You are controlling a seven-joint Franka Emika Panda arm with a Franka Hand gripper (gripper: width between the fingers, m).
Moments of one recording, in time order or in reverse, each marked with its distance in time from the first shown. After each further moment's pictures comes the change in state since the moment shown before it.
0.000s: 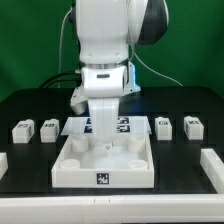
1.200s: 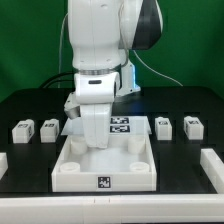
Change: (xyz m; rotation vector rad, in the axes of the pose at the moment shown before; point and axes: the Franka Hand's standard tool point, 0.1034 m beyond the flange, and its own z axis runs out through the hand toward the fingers) arm -0.006 0.003 0.002 -0.011 0.002 0.018
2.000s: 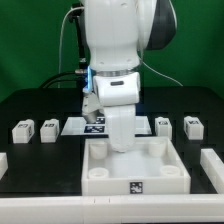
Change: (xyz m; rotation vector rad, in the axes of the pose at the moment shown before) arm 0.053 0.023 0.000 -0.024 0.041 -0.048
